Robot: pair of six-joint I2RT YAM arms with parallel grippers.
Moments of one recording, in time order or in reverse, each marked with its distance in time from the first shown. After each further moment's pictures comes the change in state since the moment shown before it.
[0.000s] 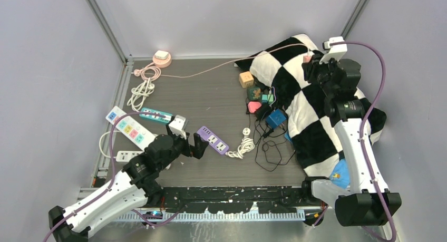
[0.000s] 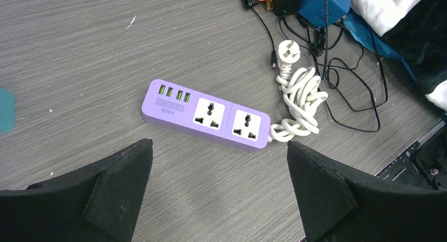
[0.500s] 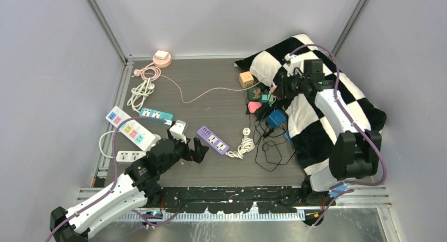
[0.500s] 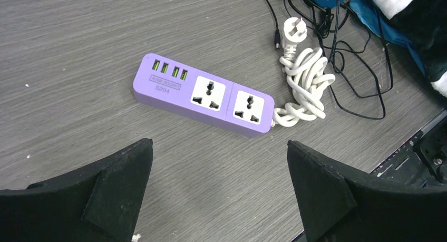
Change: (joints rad) left arm 0.000 -0.035 -0.086 0.019 0.019 -0.042; right arm 0.039 0.380 0.056 -0.254 -0.381 -0.110
